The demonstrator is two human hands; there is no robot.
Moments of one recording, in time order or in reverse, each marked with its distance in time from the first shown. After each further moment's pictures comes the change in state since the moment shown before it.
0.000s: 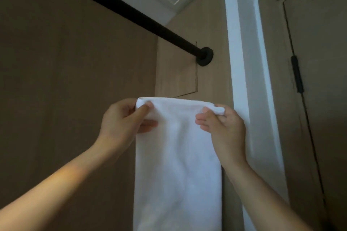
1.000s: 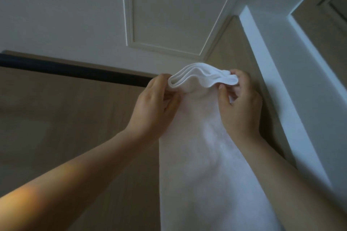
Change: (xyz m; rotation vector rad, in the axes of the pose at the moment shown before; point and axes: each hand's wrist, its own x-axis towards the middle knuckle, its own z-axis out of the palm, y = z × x) left_hand 0.102 0.093 0.030 0.893 0.212 0.940; right_hand 0.151 -0.024 0.072 -0.013 0.261 -0.700
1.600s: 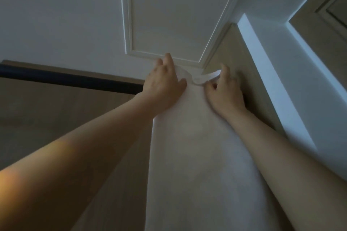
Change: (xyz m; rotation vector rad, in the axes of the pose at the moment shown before) left_hand 0.085 -0.002 0.019 0.394 -0.263 -0.268; right_hand 0.051 0.017 0.043 -0.289 -0.417 0.174
